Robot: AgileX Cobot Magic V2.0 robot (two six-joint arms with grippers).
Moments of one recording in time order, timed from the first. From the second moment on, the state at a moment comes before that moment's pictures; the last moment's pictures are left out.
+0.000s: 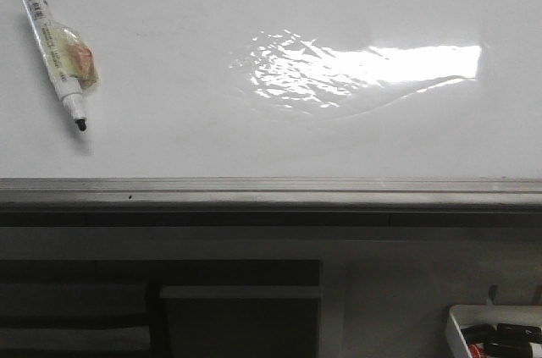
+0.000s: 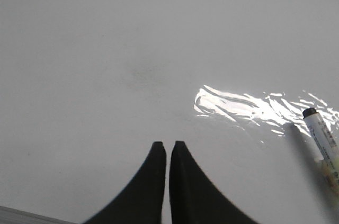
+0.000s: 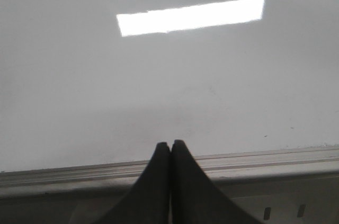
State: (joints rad) left arm 0.05 -0.01 0.00 -0.14 -0.03 -0.12; right arm -0.13 -0.01 0.02 0.12 0.16 -0.06
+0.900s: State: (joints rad) left arm 0.05 0.31 -0.19 0.01 0.00 -0.12; right arm -0.07 0.36 -0.23 0.20 0.28 -0.06
